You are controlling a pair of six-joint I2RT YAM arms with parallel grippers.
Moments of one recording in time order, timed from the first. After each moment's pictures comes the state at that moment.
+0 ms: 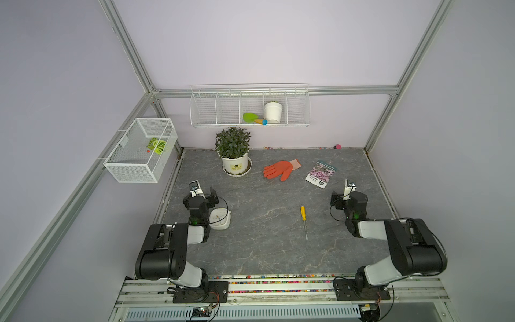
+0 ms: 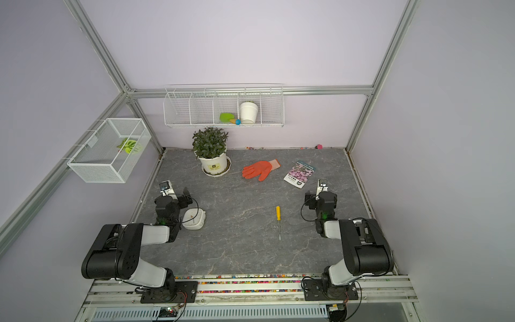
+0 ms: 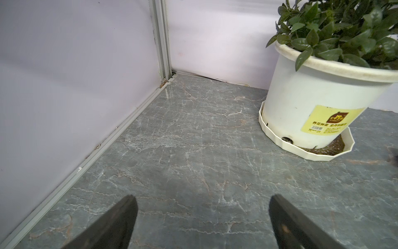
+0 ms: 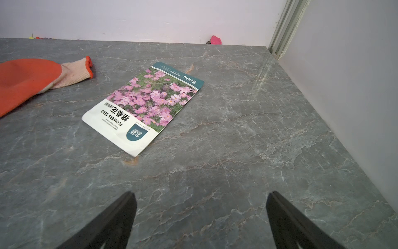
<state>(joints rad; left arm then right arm) -0.04 1.51 0.34 0.91 -0.24 -0.10 0.05 1.53 0.40 0.70 0.16 0.00</state>
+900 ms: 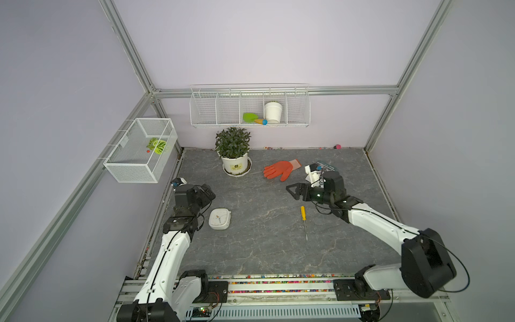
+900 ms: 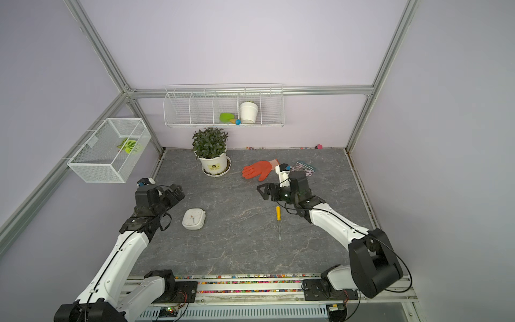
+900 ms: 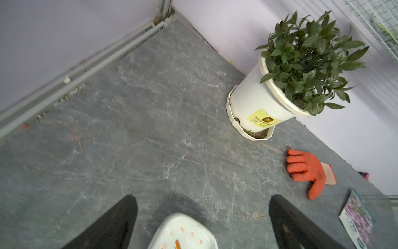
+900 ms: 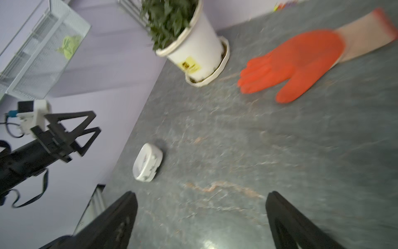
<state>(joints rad) 0.01 0.97 0.67 -0.29 -0.02 -0.61 0.49 1.43 0.85 0.06 -0.45 0.56</state>
